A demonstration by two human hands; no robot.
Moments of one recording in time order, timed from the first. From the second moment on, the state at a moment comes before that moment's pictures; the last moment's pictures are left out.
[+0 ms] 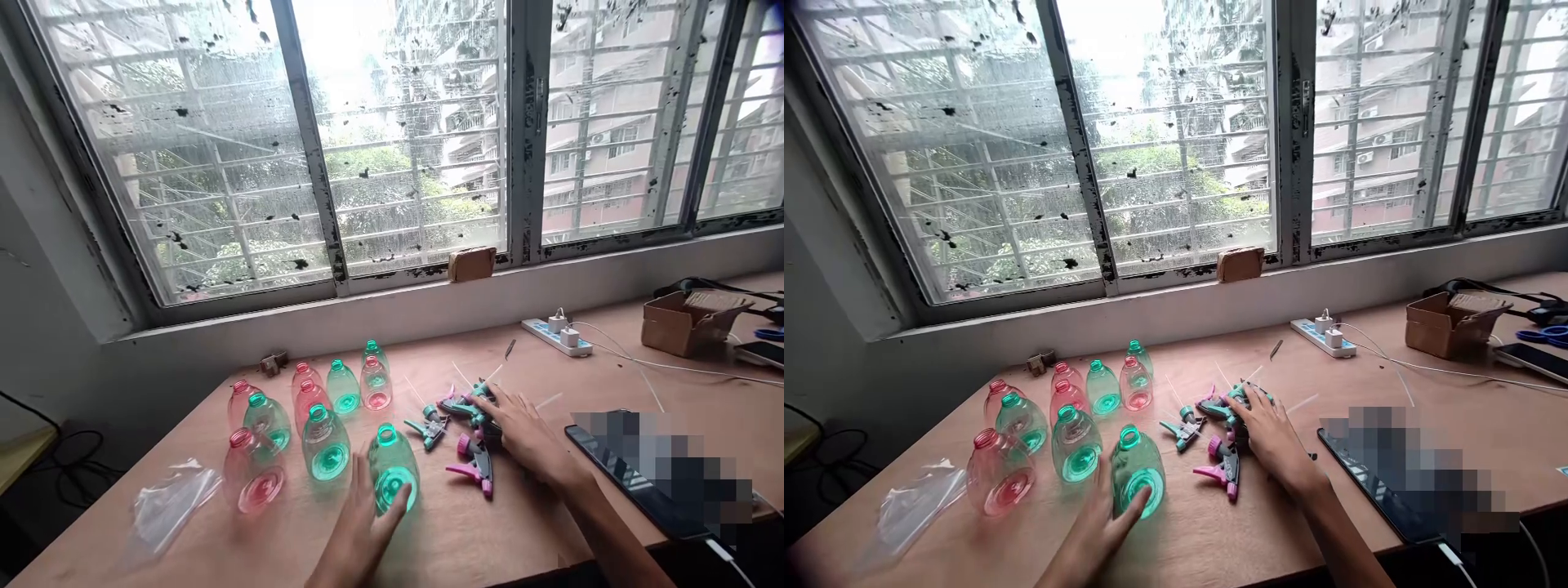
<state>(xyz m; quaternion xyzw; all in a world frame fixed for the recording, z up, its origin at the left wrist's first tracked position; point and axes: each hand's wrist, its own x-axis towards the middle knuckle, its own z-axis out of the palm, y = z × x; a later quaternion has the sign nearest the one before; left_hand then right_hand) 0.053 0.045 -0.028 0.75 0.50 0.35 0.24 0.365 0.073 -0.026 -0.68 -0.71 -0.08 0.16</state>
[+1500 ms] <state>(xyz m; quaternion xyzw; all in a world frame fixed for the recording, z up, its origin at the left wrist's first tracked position) 0.044 0.013 -0.032 0.68 0.42 0.44 0.41 0.357 -0.001 0.054 -0.42 -0.49 0.34 0.68</state>
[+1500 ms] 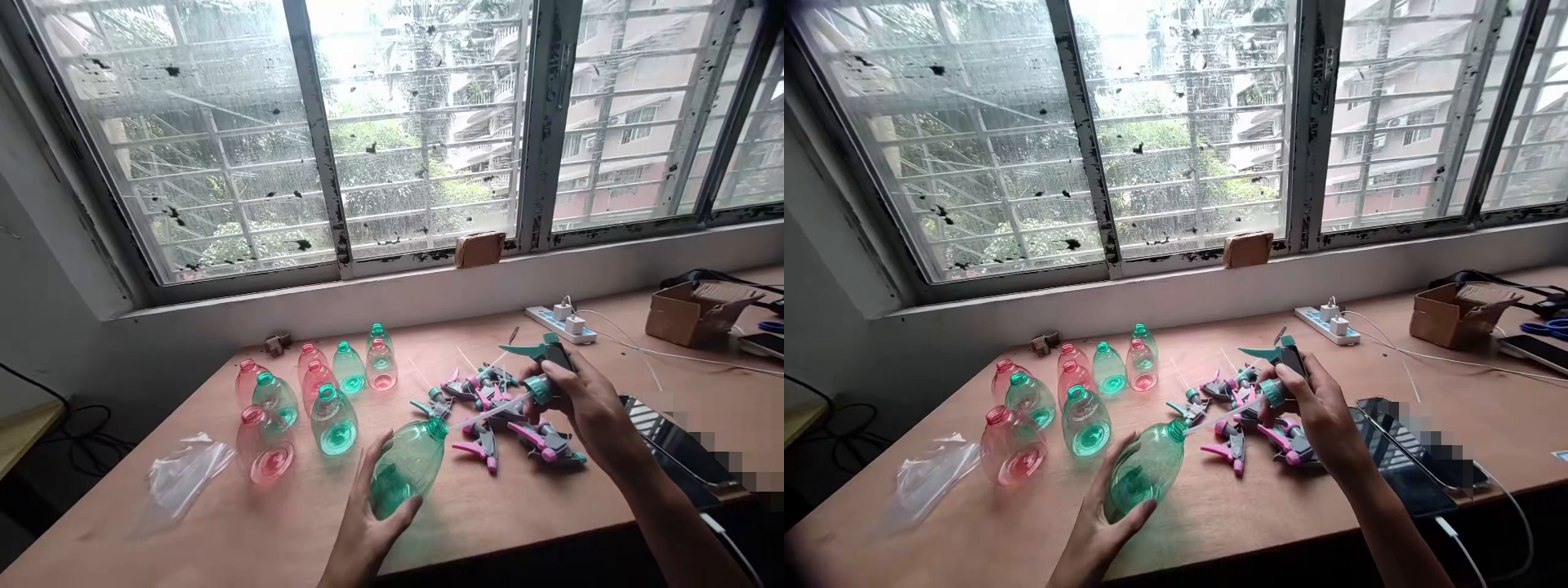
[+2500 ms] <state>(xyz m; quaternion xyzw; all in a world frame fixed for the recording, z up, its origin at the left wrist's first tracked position) 0.048 0.009 -0.025 0.71 0.39 0.39 0.45 0.369 0.000 0.053 -0.41 -0.55 0.34 0.64</state>
